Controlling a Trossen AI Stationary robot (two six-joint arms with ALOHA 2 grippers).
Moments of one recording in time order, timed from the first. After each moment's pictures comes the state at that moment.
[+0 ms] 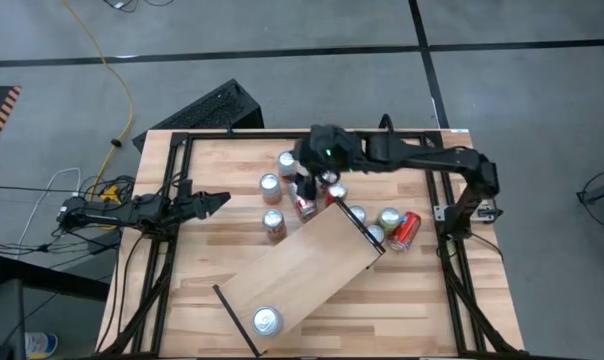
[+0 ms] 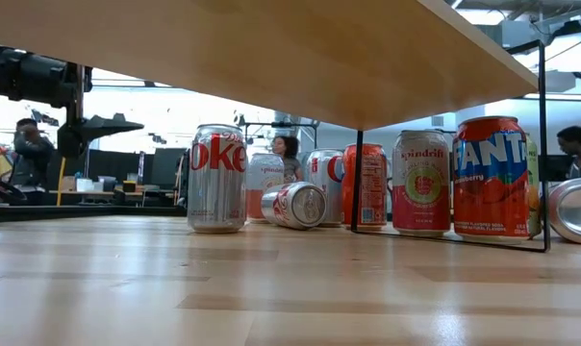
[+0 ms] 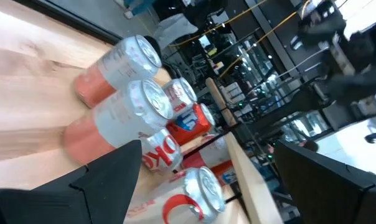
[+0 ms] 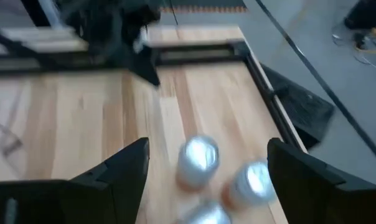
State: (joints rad) left arm -0.10 0.01 0.02 0.06 -0.55 -0.96; right arm -0.12 1.75 1.80 -0.59 0.11 -0.04
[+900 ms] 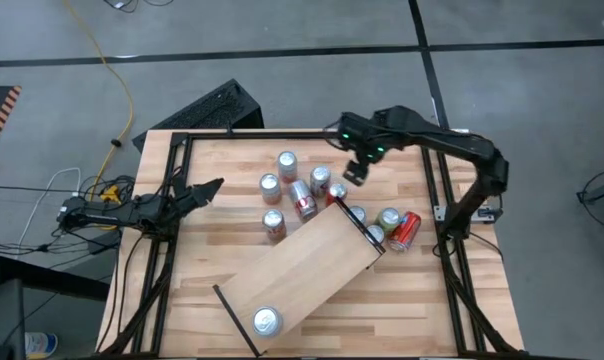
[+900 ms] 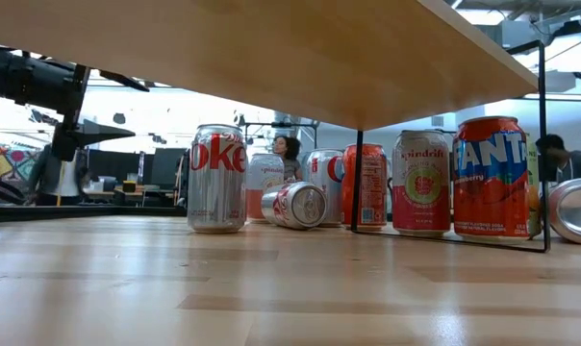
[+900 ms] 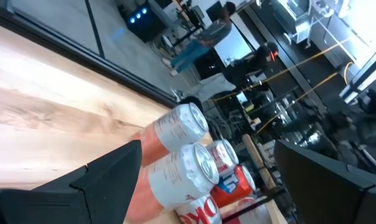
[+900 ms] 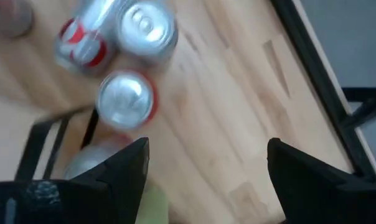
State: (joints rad) left arm -0.10 0.01 0.02 0.06 -0.85 -0.94; right arm -0.31 1.63 1.76 -1.42 0.17 0.21
